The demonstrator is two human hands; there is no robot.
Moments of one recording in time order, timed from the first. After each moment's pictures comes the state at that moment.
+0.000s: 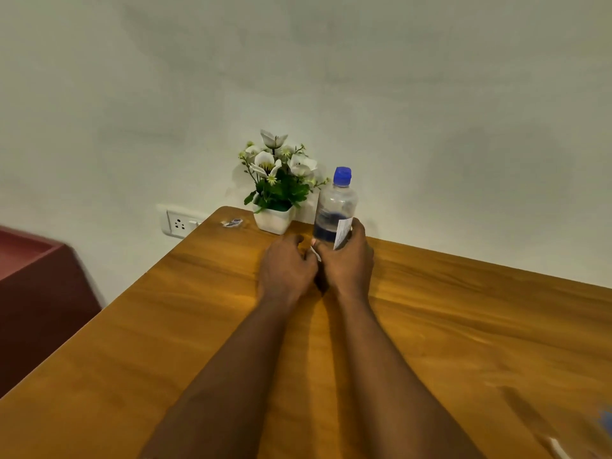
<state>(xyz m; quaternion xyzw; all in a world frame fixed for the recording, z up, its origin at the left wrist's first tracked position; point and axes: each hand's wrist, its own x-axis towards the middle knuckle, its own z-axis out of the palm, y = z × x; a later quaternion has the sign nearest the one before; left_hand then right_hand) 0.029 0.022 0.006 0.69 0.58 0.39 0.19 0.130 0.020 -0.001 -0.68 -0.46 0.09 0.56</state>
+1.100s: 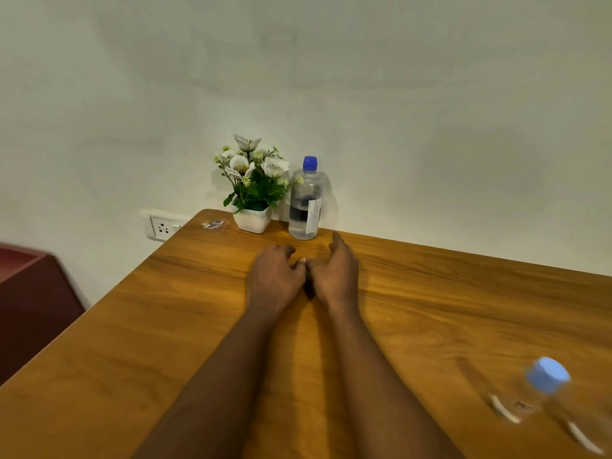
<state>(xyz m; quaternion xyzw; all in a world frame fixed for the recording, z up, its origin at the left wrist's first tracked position) 0.038 -0.009 0.005 0.74 0.55 0.35 0.17 0.141 -0.024 0.000 -0.73 -0.46 0.14 0.48</state>
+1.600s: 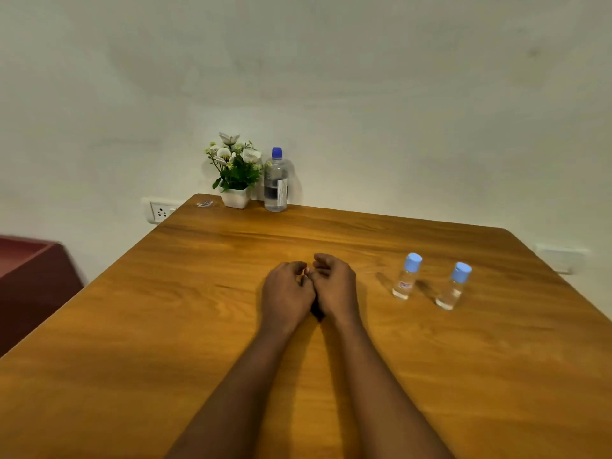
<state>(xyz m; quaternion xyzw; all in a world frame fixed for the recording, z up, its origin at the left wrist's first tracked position) 0.046 -0.209 0.006 0.72 0.50 0.41 0.23 0.141 -0.219 0.002 -0.70 -0.46 0.18 0.52</state>
